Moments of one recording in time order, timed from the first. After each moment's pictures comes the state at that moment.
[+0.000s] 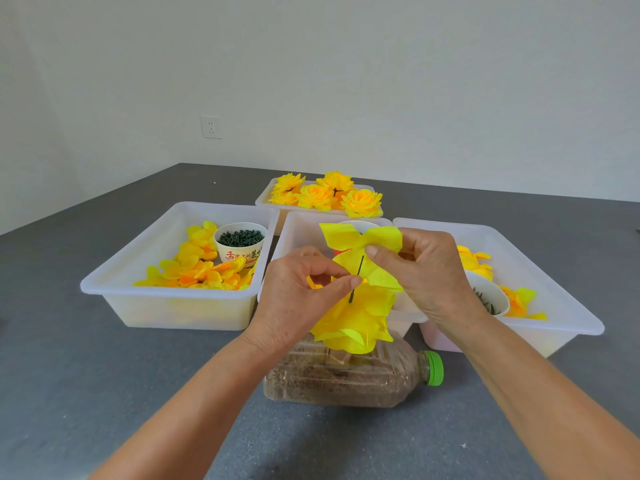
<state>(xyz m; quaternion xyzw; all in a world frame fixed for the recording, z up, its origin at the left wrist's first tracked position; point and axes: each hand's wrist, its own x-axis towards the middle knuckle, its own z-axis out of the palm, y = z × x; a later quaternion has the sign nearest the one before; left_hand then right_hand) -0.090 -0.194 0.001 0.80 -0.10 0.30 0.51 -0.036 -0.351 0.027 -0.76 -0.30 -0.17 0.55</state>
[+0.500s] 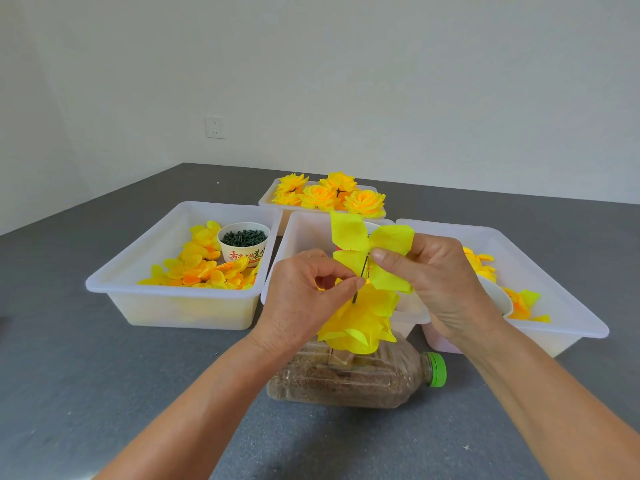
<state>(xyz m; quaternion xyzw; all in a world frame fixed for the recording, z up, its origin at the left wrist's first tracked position) -0.092 -0.198 0.002 0.80 -0.09 0.30 0.51 -0.048 -0.353 0.028 -0.69 -0.26 -0.04 0.67</state>
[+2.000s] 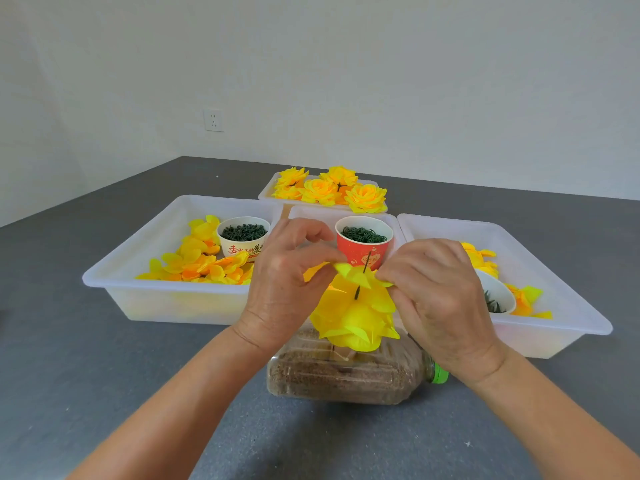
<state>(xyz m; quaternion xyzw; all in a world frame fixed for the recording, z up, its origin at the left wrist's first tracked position) -0.082 -0.177 0.000 0.82 -0.17 0.47 0.30 -0.056 -0.364 0.007 -0.74 -0.43 -0.50 0.15</state>
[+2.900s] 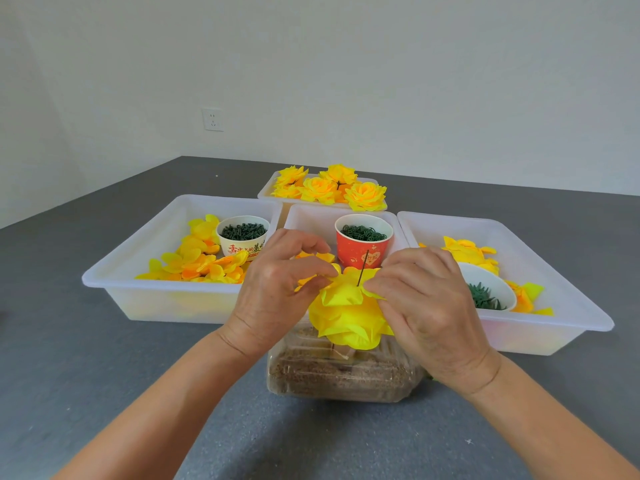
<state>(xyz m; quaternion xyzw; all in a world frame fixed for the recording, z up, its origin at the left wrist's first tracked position) -0.084 -0.163 -0.009 0.84 -0.21 0.42 0.26 -0.063 -0.363 -0.002 -0.74 -0.45 -0.48 0.15</state>
